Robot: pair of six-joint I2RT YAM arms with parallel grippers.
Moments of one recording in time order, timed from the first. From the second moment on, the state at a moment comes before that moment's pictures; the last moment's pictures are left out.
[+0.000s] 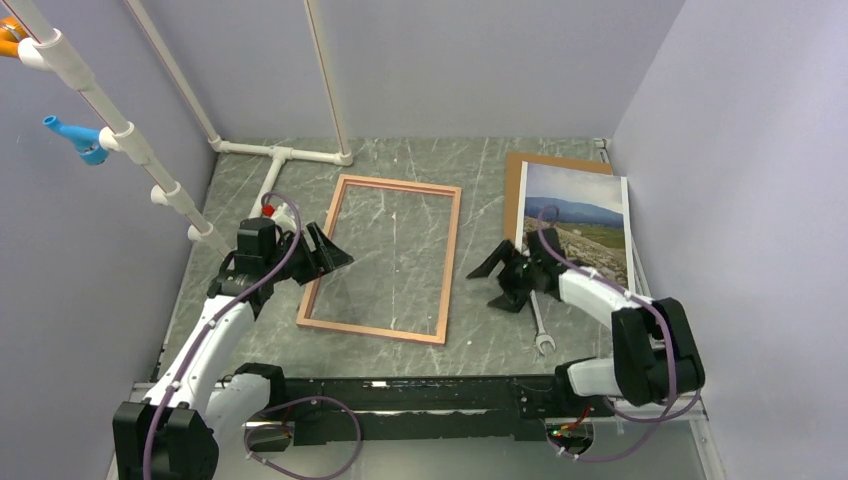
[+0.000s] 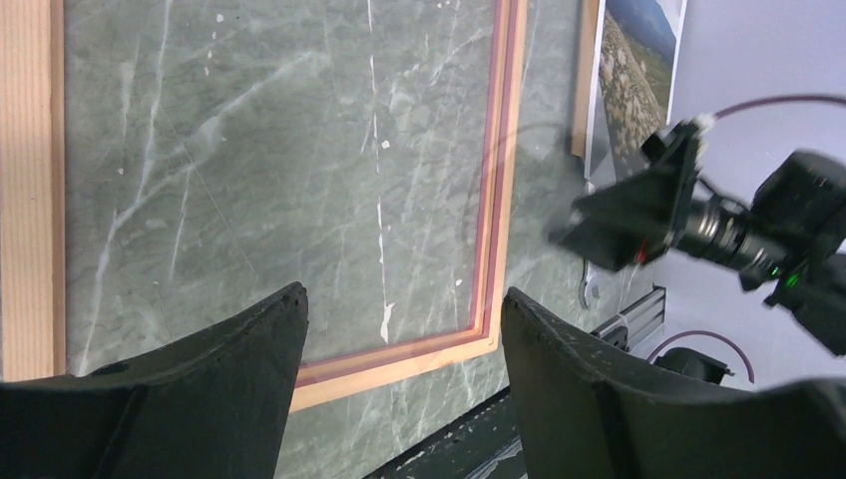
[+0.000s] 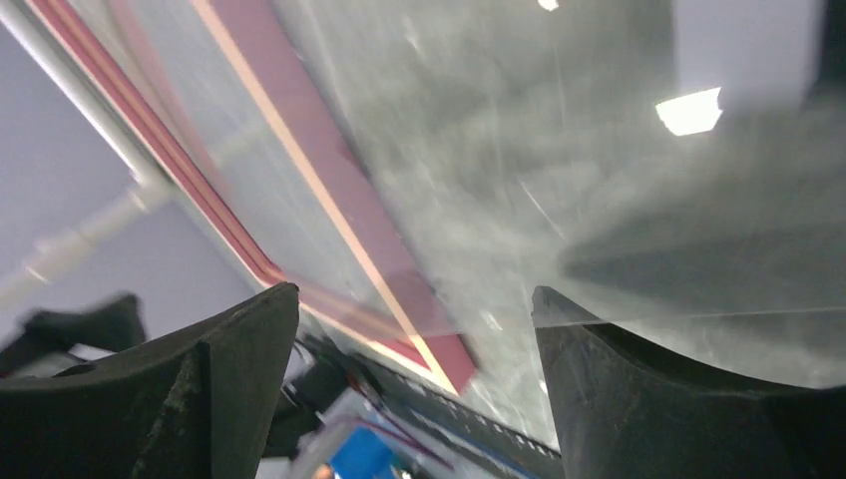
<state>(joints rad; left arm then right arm) -0.12 0.94 0.64 -0.33 0.49 -0.62 0.30 1.30 0.51 -0.22 -0.45 1.08</state>
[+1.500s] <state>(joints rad) -0.12 0.96 0.60 -0.31 0.55 -0.63 0.25 1.75 0.44 0.73 -0.55 1.31</state>
